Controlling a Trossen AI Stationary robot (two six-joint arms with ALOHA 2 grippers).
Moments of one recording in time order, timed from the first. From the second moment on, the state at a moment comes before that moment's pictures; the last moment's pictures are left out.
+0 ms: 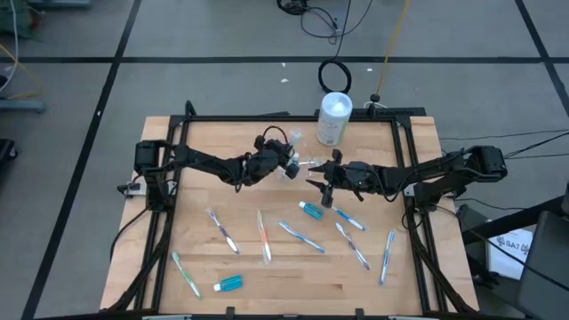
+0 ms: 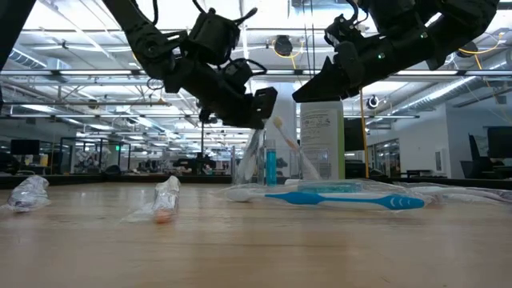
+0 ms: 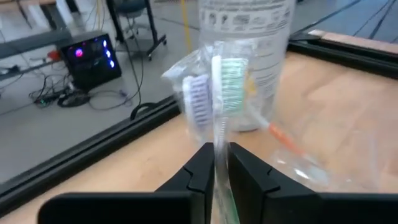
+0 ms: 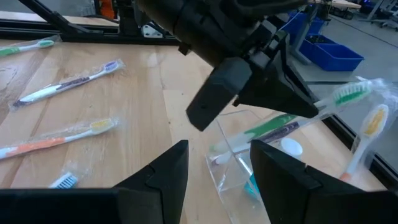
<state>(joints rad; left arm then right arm) 0.16 1.85 0.95 0.53 -0.63 -0.18 -0.03 1.35 0.56 0.48 0.23 -0.05</state>
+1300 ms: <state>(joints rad) 0.11 1.76 0.95 0.29 -0.62 -0.27 -0.04 1.35 0.56 0.45 0.28 -0.06</state>
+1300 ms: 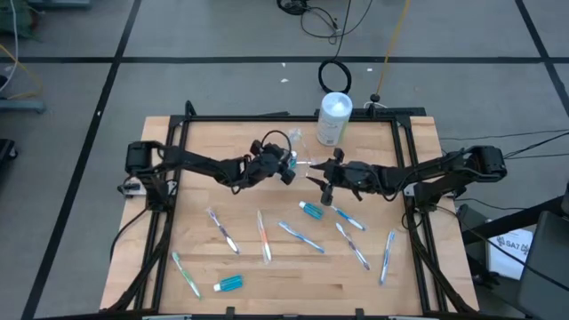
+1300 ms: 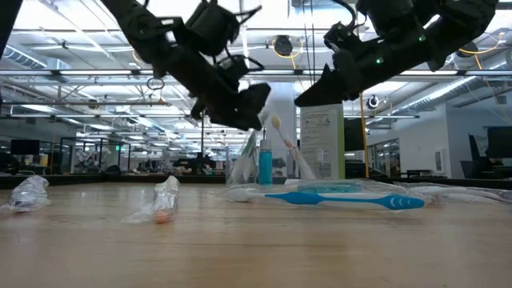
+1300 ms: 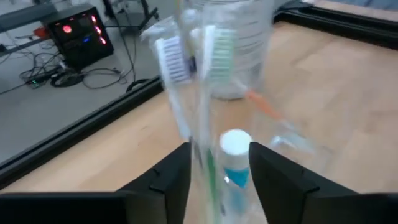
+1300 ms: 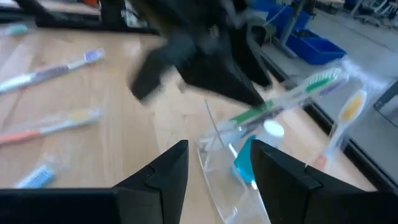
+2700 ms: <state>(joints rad) -0.06 0.88 0.65 -0.23 -0.52 -0.32 0.15 1.54 0.80 0.10 0.23 0.17</state>
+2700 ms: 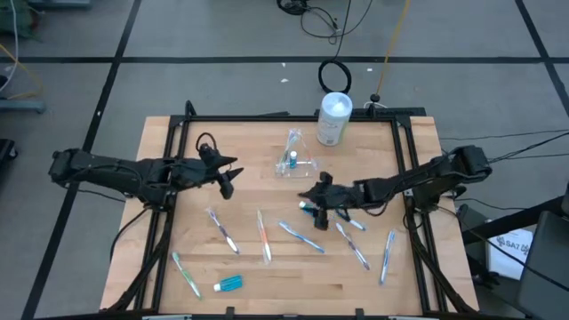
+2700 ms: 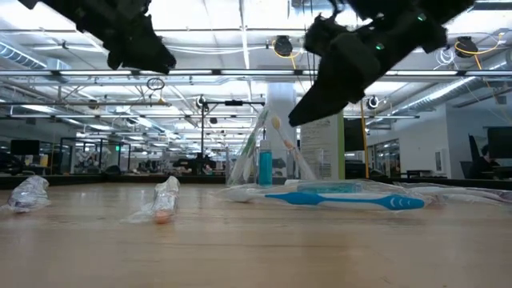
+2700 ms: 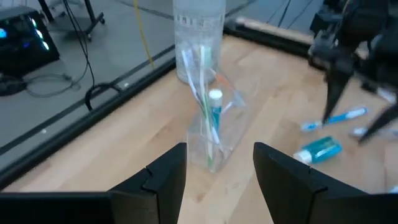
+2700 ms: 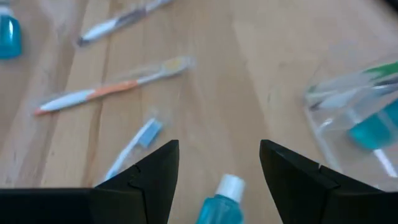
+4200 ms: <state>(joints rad) -0.04 0.88 0.65 -0.22 -0.52 -0.25 0.04 1.84 1.04 -0.37 0.13 0.50</state>
